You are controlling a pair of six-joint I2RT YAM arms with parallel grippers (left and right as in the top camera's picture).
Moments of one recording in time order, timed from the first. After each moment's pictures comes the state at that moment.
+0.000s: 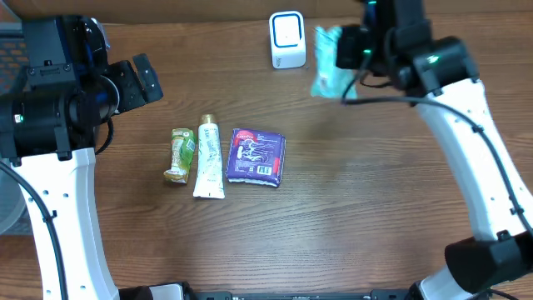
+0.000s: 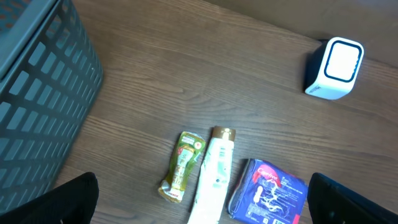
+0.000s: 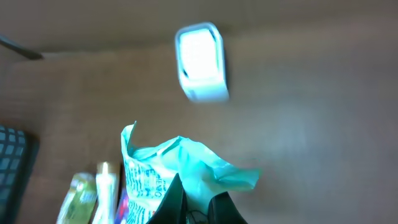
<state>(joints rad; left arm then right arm) 0.10 1.50 1.97 -1.35 -0.02 -0.26 0.30 1.76 1.91 -0.97 -0.12 0.40</state>
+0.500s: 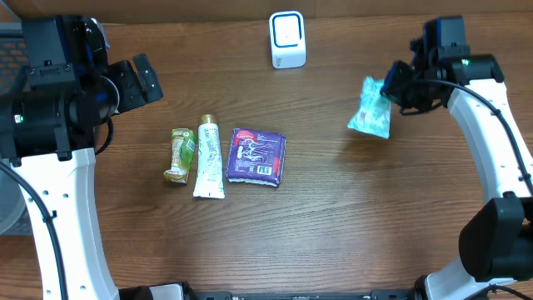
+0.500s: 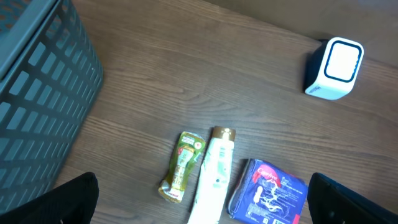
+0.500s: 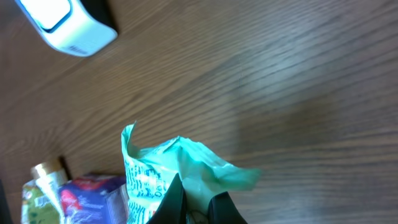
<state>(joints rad) 0.10 1.50 1.97 -1.35 -0.02 -0.26 0.04 1.78 1.57 -0.93 -0.28 0.46</state>
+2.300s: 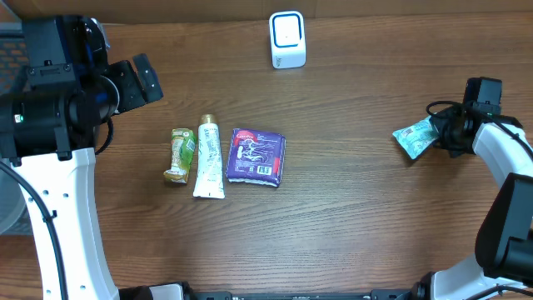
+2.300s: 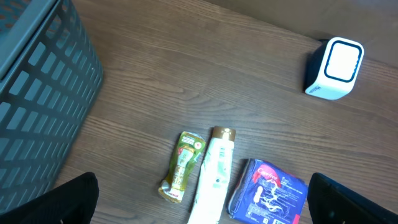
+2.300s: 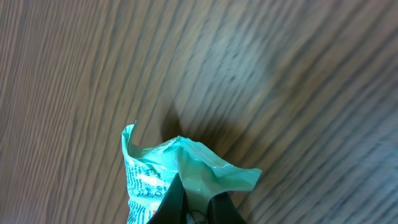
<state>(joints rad) 0.10 1.50 1.97 -1.35 -0.02 -0.26 -0.24 1.78 1.10 -0.47 -0.02 0.88</state>
